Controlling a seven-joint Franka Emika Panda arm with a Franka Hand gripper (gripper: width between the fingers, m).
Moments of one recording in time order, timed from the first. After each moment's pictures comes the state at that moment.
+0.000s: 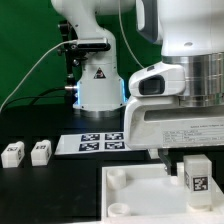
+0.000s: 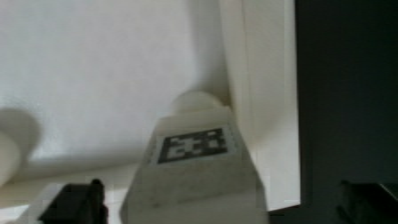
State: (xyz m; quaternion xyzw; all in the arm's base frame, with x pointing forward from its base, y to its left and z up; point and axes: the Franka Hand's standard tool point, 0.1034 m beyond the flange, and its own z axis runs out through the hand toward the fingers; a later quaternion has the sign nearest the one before) arm 0.629 0.123 0.076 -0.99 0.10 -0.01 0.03
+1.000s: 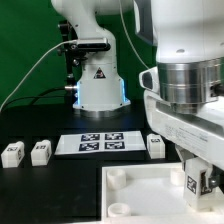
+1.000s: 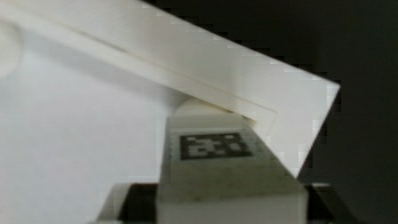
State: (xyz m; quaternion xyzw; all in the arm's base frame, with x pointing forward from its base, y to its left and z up) arm 0.636 0.119 0.072 -0.79 0.61 0.02 0.04
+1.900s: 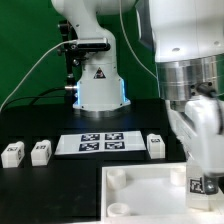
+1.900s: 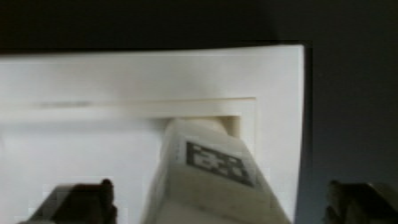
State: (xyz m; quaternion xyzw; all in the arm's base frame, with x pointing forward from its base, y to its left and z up) arm 0.635 0.119 0.071 -0.76 0.64 -0.01 0.07
